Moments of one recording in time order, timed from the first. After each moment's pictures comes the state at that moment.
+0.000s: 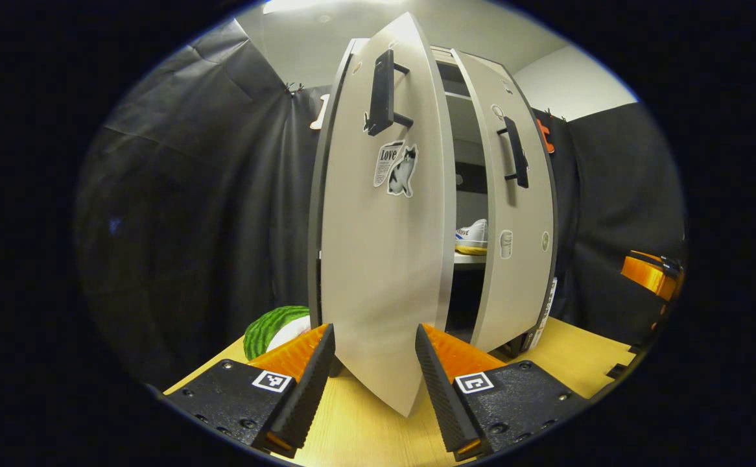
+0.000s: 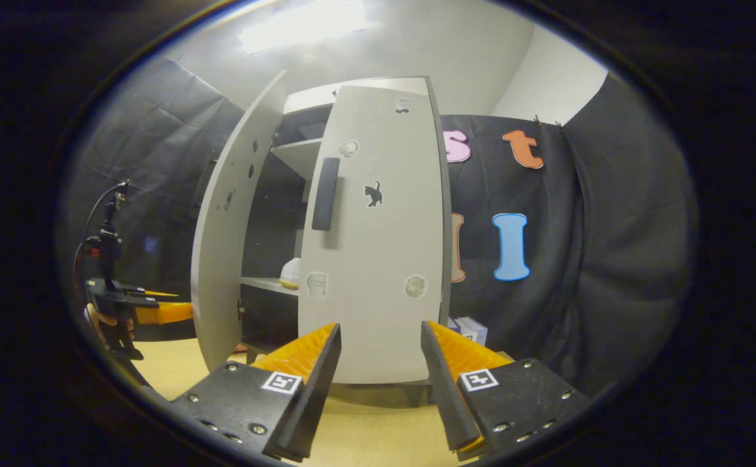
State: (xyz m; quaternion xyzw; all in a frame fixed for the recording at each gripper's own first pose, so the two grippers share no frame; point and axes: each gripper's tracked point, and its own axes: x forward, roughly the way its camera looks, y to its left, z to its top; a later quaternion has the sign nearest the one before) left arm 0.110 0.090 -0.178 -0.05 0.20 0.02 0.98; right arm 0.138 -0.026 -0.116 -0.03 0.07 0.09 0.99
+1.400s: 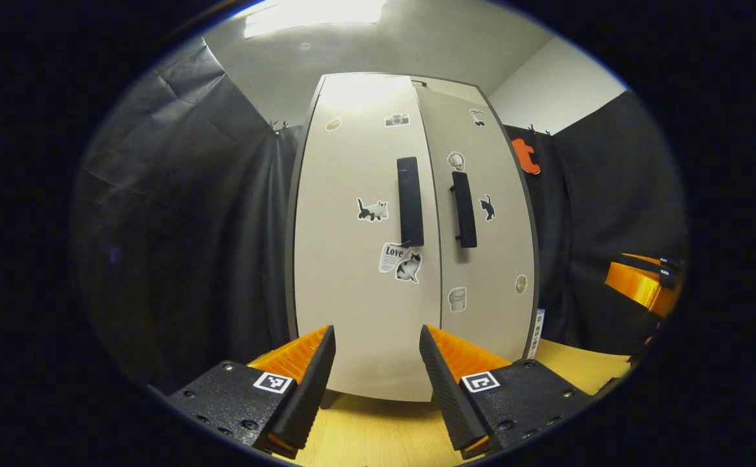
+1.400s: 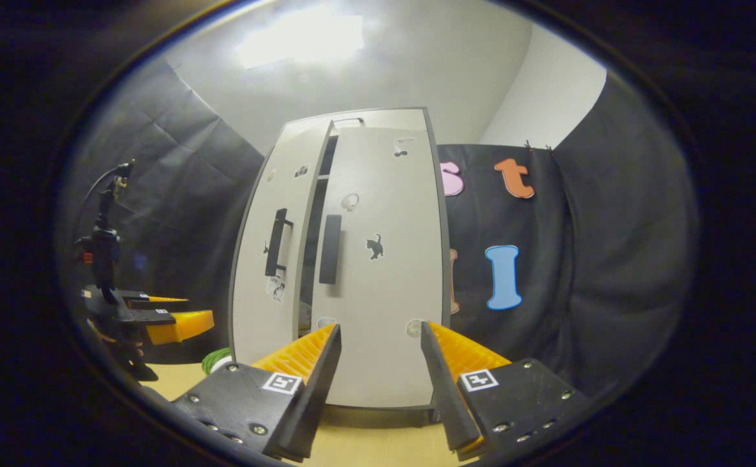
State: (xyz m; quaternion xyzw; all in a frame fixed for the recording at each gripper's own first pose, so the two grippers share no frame) left arm 0.095 0.103 -0.092 0.00 0.12 0.01 0.99; right arm 0.136 -0.002 -0.045 -0.02 0.00 0.06 1.00
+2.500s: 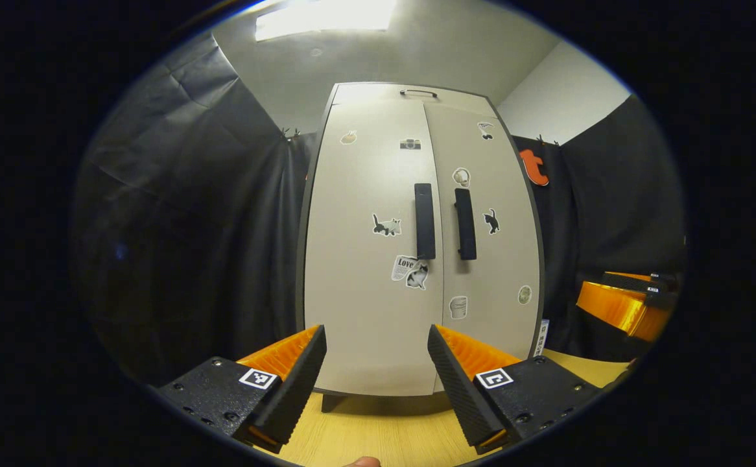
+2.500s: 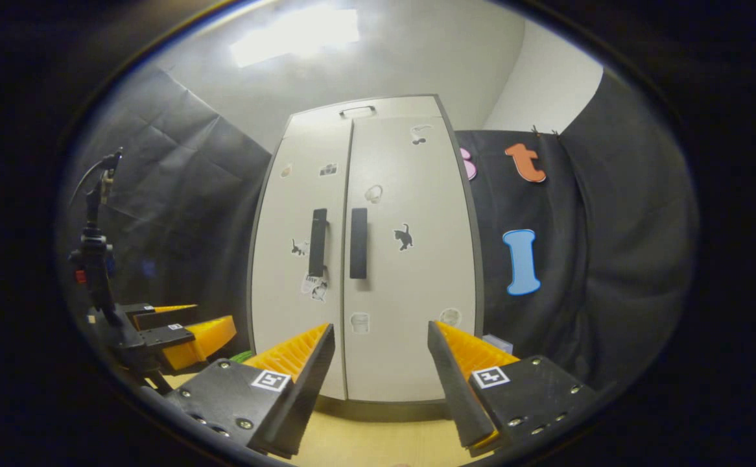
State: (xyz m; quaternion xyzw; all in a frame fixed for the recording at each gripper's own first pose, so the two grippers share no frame) left arm 0.077 0.111 -0.082 -0.02 0.10 0.03 0.99; right arm 0.136 0.046 -0.055 0.01 0.03 0.08 1.00
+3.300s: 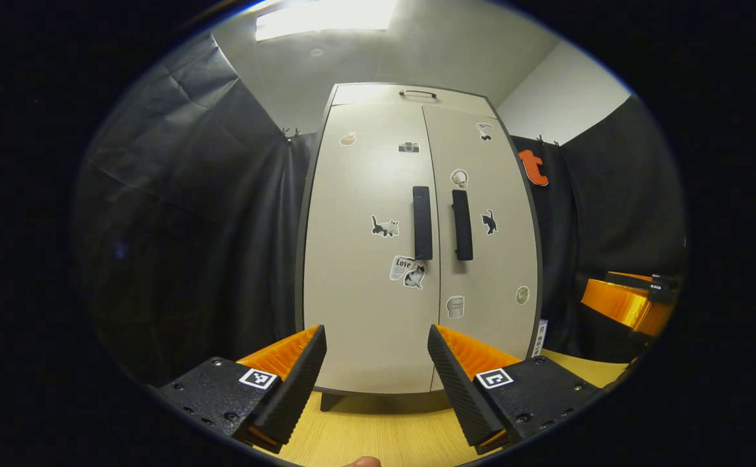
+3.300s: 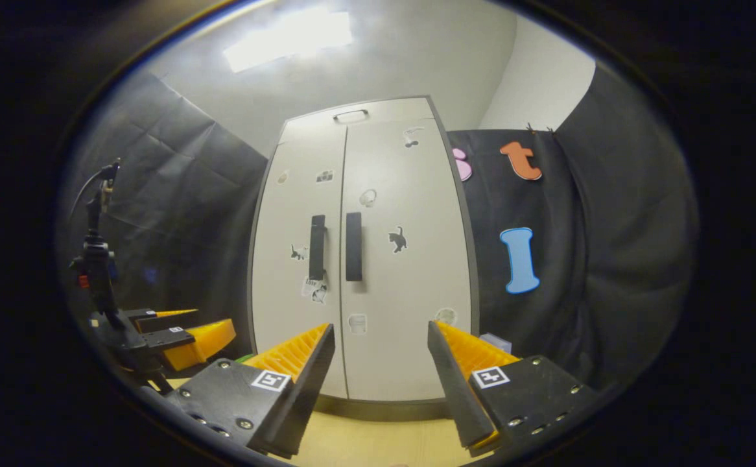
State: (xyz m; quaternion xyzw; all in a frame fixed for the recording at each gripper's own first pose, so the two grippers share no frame) left arm 0.075 0.108 -0.080 -0.02 0.10 0.03 0.99; right arm 0.129 0.034 -0.051 0.03 0.03 0.08 1.00
